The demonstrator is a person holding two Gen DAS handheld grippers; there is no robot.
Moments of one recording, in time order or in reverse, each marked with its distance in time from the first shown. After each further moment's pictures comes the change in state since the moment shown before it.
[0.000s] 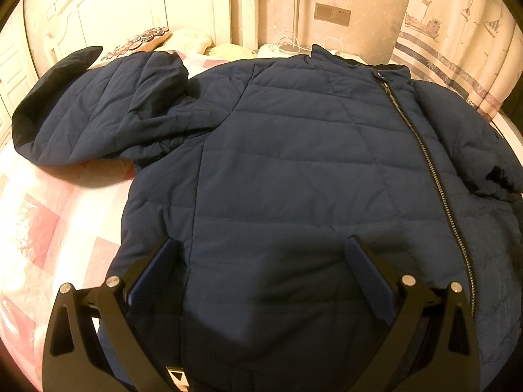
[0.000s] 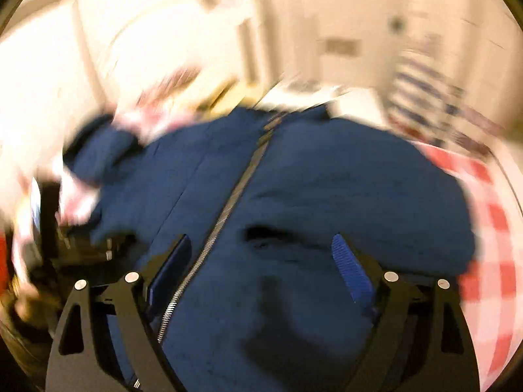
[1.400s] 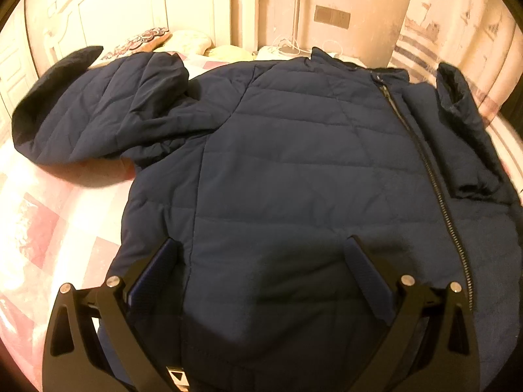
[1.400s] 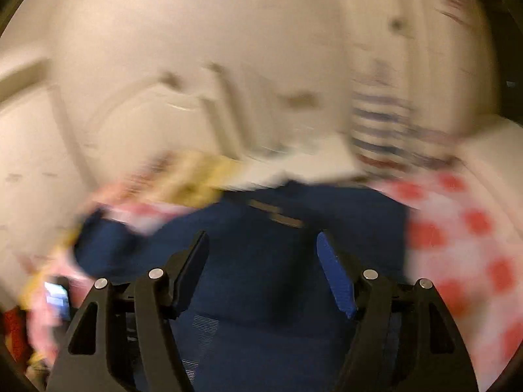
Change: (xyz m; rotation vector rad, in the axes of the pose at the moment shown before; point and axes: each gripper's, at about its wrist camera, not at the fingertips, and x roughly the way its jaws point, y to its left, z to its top) left arm -0.001 -0.003 0.000 -0.001 -0.007 0.003; right arm -0.029 -0.035 0.042 0.164 -0.191 -0.078
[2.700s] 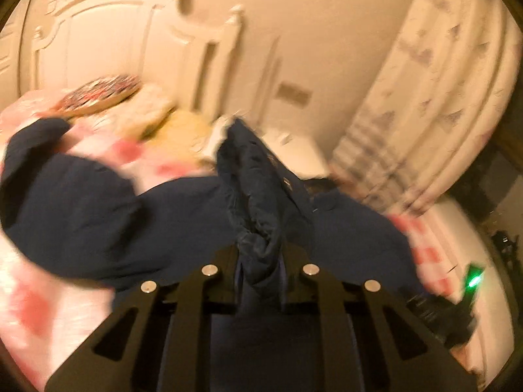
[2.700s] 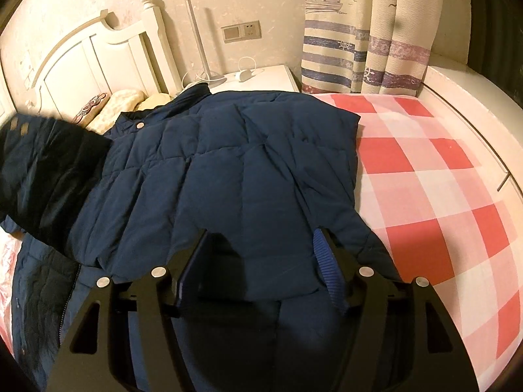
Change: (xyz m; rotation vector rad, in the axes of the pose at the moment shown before) left arm -0.062 0.019 0.094 -0.128 -0.199 -0.267; right arm 0.076 -0.048 -0.053 -0.008 0.213 -0.168
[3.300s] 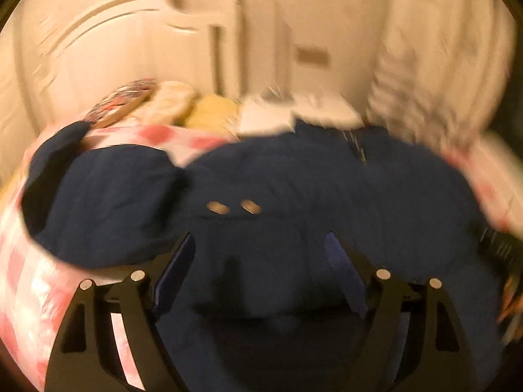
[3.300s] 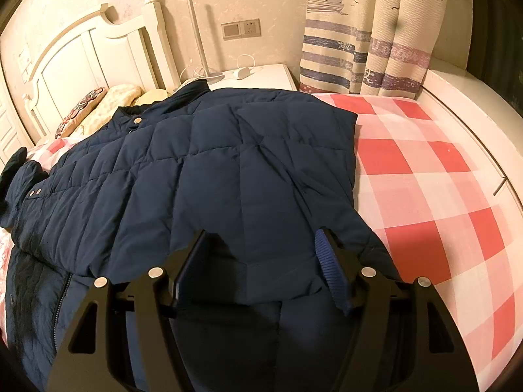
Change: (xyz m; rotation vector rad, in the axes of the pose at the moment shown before) left arm 0.035 -0.010 -0.044 0.250 0.086 0.205; right arm 0.002 0.001 0.000 -0.021 0.007 -0.024
